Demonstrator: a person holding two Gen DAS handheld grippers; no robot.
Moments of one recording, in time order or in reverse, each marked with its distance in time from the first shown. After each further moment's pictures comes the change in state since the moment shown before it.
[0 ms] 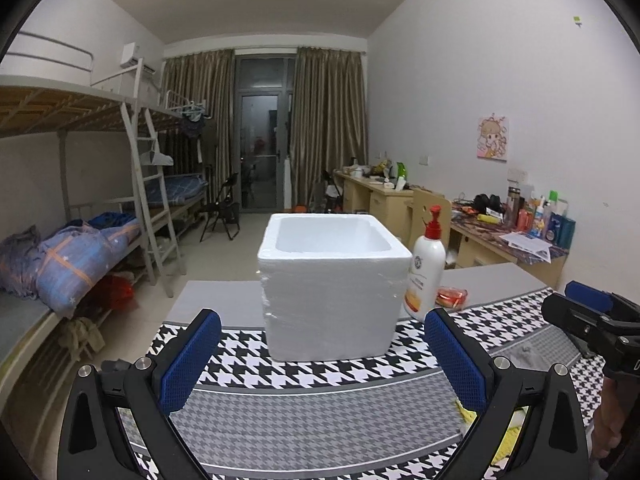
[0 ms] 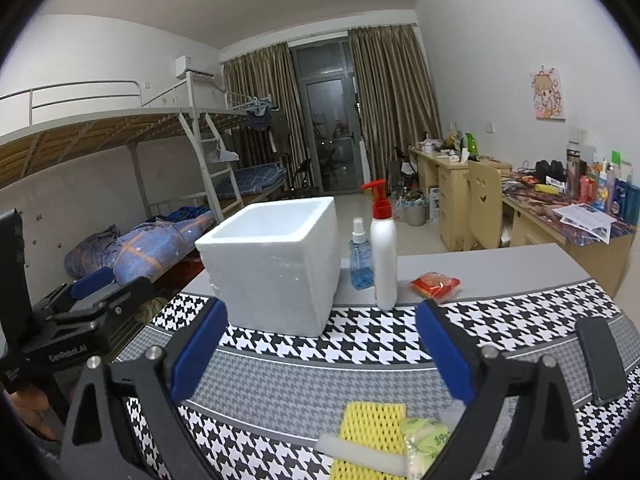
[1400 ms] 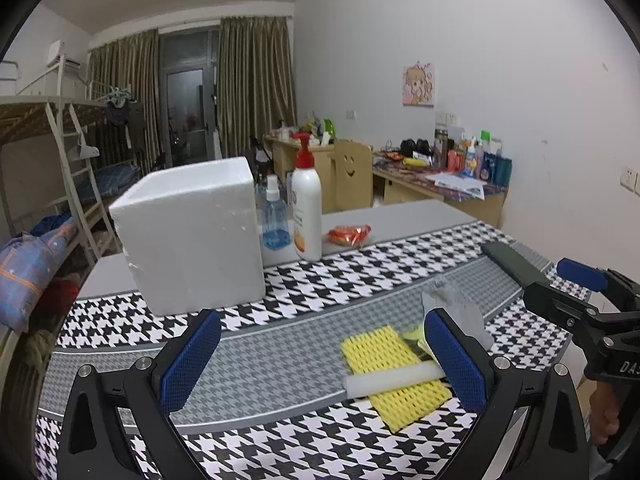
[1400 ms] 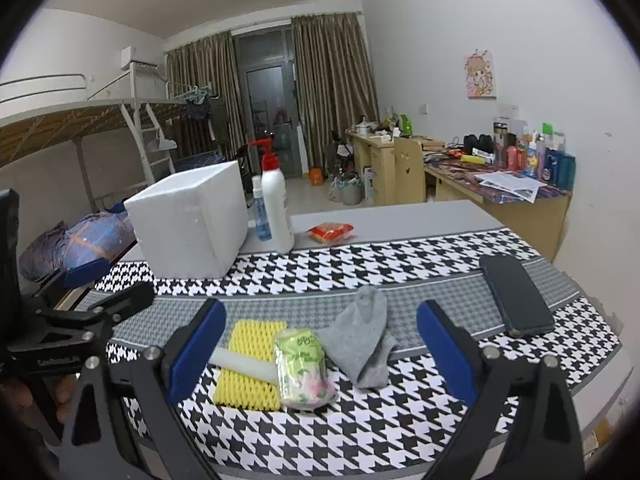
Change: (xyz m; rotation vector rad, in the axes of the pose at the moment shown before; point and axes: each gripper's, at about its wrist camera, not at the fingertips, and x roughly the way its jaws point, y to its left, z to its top) left arm 0.009 -0.106 -0.047 0.131 0.146 -0.213; right arm -0.066 -0.073 -0.060 0.044 0.059 -0.222
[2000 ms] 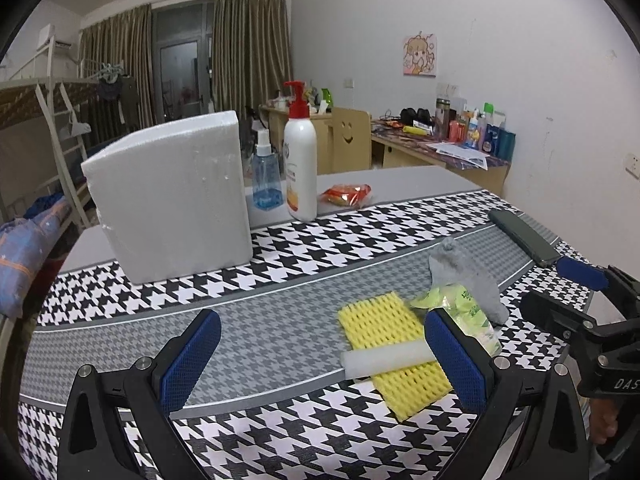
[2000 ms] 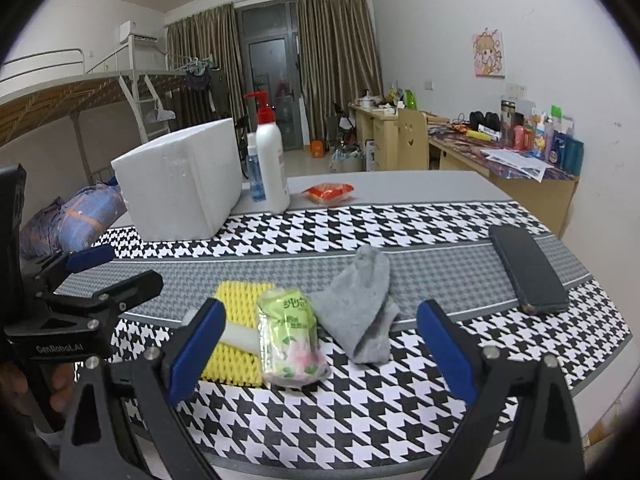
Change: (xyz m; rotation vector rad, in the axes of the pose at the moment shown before) left arm 0.035 0.001 -0.019 -0.015 0.109 -0.022; right arm 0.028 -0.004 -0.021 -0.020 0.103 -0.006
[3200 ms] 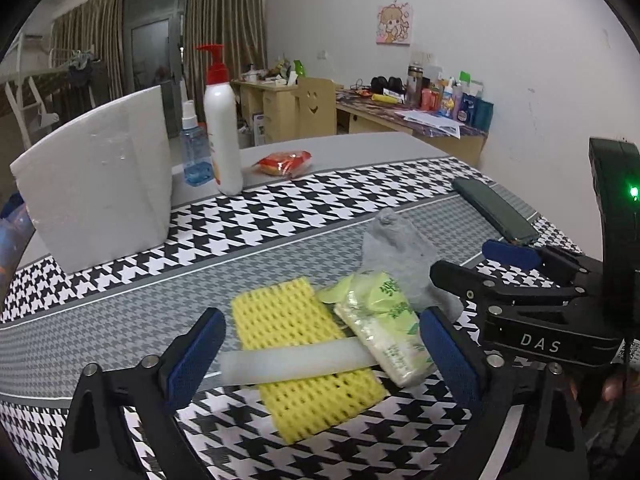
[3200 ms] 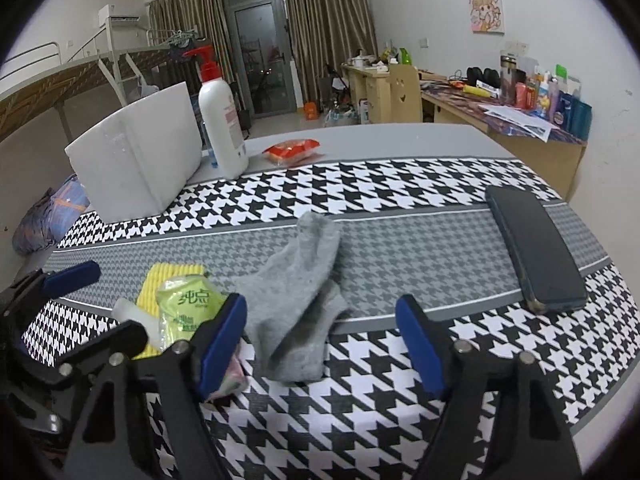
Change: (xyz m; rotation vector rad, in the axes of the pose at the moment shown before) left arm 0.048 -0.072 0.002 0.028 0.115 -0.070; right arm 0.050 -0.054 0.001 0.036 0.151 0.016
